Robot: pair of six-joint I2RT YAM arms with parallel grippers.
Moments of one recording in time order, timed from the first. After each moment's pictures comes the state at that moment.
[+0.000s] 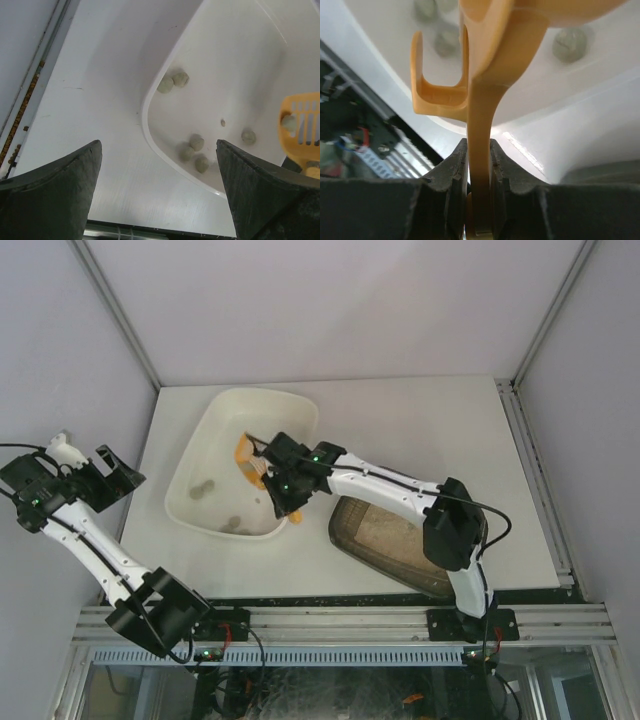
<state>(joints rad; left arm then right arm) 0.88 1.15 1.25 -0.97 0.62 0.11 0.97 2.00 1.84 -0.80 -0.19 0.39</state>
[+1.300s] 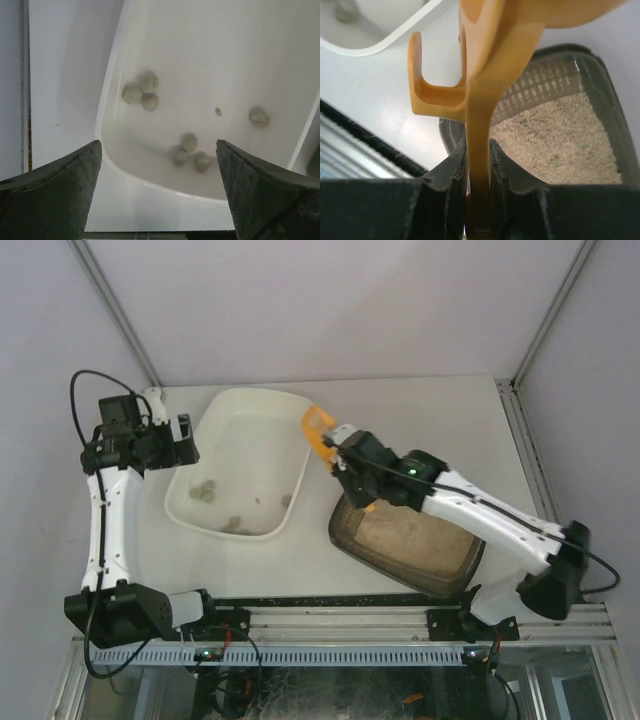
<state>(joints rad) 0.24 1.21 1.33 -0.92 0.16 0.02 0.97 1.52 1.46 -0.90 0.22 0.19</state>
